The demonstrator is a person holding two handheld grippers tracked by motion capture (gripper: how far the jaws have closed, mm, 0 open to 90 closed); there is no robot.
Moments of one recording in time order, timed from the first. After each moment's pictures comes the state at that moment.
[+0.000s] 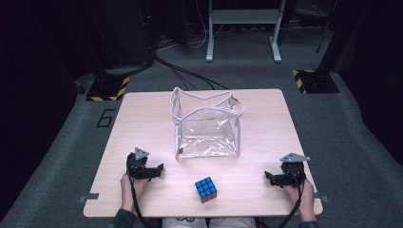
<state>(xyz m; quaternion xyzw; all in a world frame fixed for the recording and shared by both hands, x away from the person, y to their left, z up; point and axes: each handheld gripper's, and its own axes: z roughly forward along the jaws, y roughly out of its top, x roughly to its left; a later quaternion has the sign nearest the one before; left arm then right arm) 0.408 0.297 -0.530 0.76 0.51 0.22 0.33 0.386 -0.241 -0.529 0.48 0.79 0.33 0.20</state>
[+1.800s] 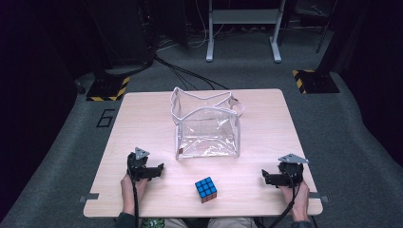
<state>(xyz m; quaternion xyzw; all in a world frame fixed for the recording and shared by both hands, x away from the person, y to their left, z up) 0.409 0.296 -0.531 0.76 0.51 0.22 0.33 0.375 -0.222 -0.519 0.52 0.75 0.35 0.22</state>
